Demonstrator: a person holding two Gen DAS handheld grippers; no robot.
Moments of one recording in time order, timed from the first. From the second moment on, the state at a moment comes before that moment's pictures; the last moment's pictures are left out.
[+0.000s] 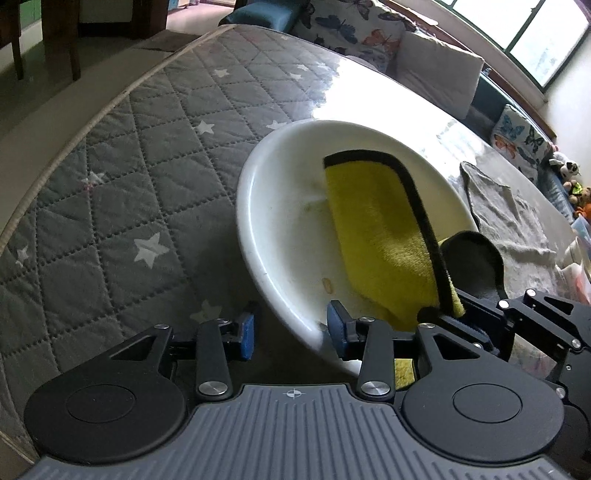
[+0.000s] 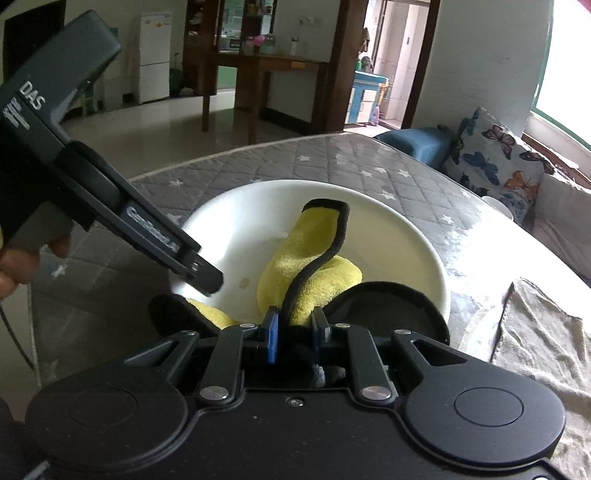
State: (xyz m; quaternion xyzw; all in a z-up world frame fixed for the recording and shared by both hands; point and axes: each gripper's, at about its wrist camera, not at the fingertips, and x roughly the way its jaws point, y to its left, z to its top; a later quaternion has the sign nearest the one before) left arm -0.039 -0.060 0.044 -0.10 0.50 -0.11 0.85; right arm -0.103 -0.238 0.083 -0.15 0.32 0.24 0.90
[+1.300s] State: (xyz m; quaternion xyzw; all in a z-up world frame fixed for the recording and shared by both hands) left arm 0.008 -0.076 0.055 0.08 0.49 -0.20 0.84; right arm -0.035 -0.239 0.061 -0.15 0.32 0.18 0.92
